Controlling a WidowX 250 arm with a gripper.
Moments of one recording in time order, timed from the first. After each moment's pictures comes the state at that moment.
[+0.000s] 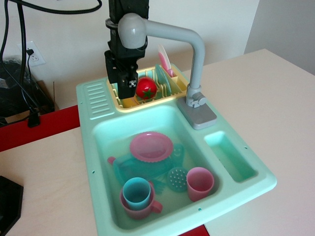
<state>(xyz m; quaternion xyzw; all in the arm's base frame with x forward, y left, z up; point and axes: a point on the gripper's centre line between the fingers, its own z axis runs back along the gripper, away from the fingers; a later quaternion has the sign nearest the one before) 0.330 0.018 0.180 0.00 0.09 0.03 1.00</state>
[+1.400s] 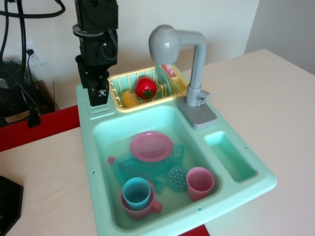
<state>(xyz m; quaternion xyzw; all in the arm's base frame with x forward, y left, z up) 0.280 0.033 0.181 0.03 0.11 0.05 0.99</state>
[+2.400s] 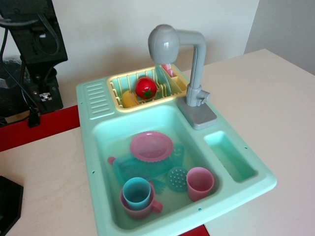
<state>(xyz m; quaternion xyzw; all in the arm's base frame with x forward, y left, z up) 0.222 0.015 0.212 0.03 0.07 0.05 1.00</state>
